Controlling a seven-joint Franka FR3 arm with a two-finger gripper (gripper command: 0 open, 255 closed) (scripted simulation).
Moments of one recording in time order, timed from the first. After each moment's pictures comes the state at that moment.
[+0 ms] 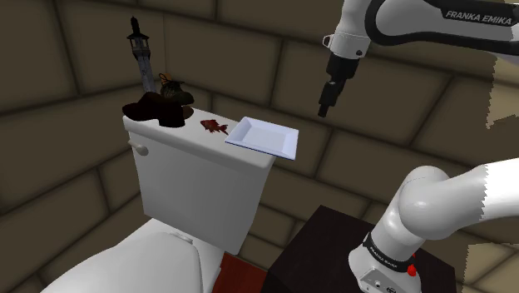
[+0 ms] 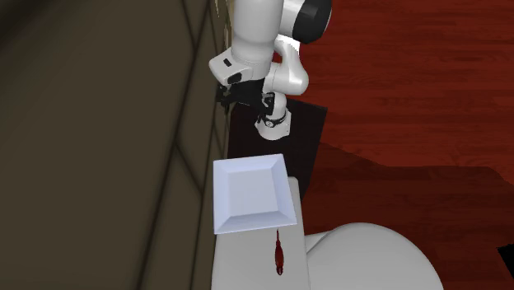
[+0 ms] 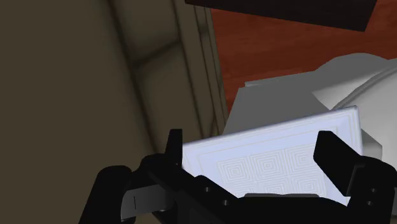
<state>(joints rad) 0.00 -0.74 0.06 -2.30 -0.10 1.59 -0.08</state>
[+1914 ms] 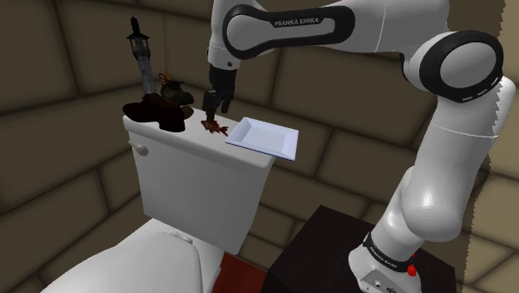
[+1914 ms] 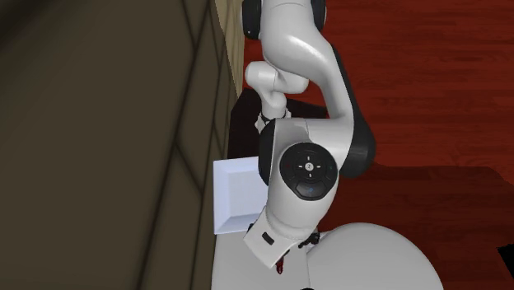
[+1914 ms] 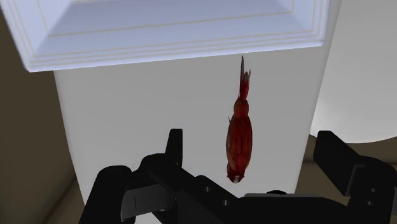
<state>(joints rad) 0.11 0.16 0.22 -1.67 -0.06 1.88 -0.01</state>
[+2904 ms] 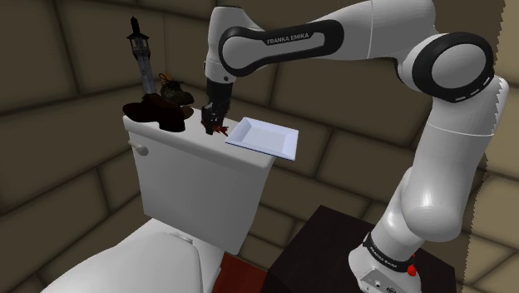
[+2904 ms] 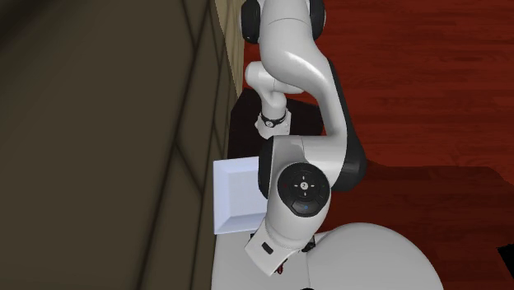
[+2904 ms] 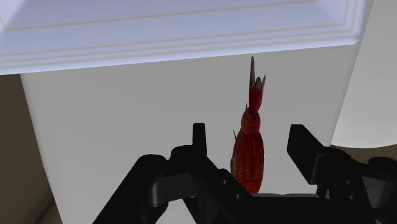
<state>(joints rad) 0.12 0.19 0.21 -1.72 -0.06 1.97 -0.01</state>
